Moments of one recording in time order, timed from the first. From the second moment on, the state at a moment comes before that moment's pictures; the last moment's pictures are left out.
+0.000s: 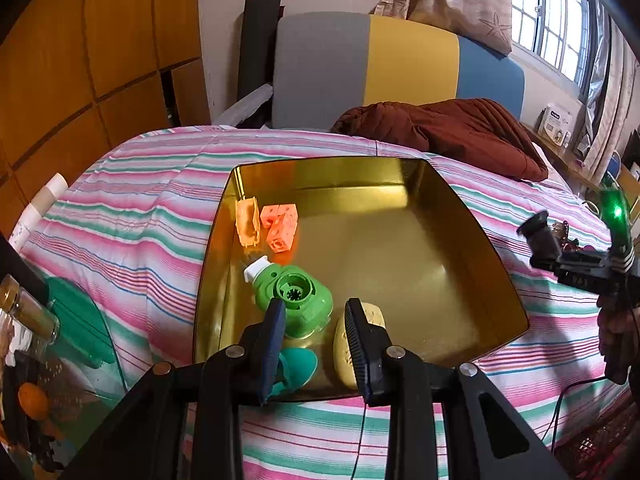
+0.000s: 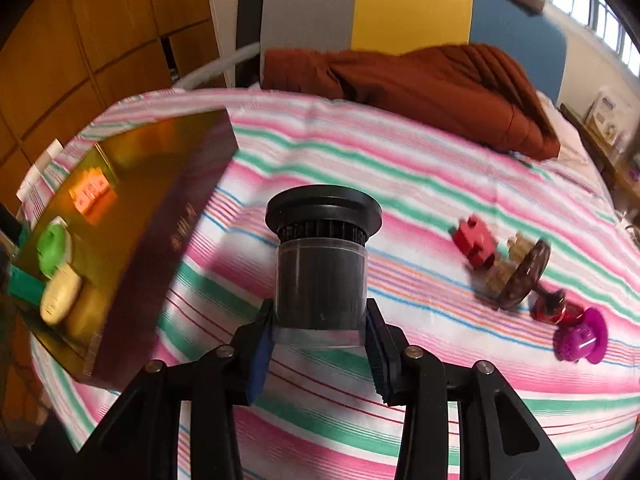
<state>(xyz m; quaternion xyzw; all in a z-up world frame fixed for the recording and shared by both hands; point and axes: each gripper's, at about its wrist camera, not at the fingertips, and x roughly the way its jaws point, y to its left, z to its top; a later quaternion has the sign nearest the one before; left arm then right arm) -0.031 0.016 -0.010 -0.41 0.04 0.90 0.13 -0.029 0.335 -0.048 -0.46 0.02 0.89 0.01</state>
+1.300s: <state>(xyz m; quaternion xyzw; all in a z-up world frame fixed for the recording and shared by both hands) -0.020 -0.062 -0.031 -0.42 -0.04 0.90 0.07 -0.104 0.121 -0.060 -0.50 0.07 0.85 -0.16</state>
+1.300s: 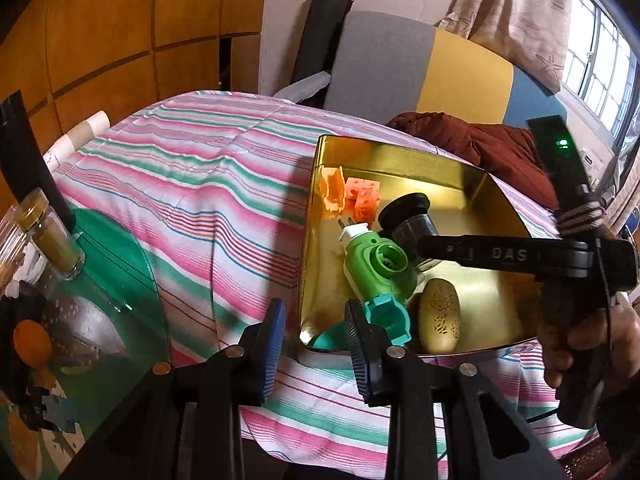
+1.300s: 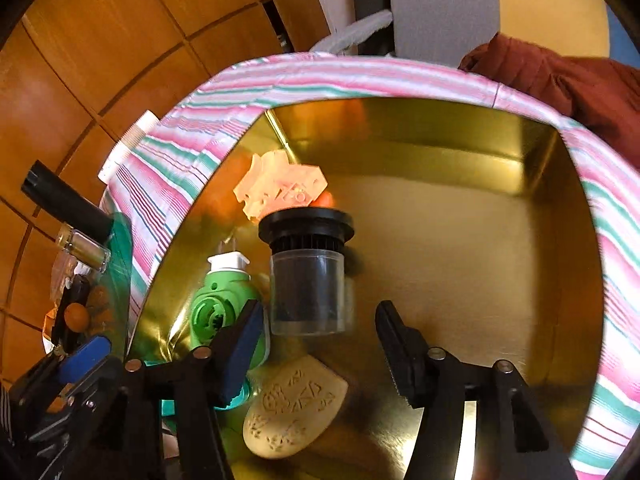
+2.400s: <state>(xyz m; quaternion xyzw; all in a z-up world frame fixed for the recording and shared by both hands) -0.006 0.025 0.001 -0.40 0.05 0.91 0.15 0.003 0.334 0.021 -0.36 0.01 0.93 0.07</state>
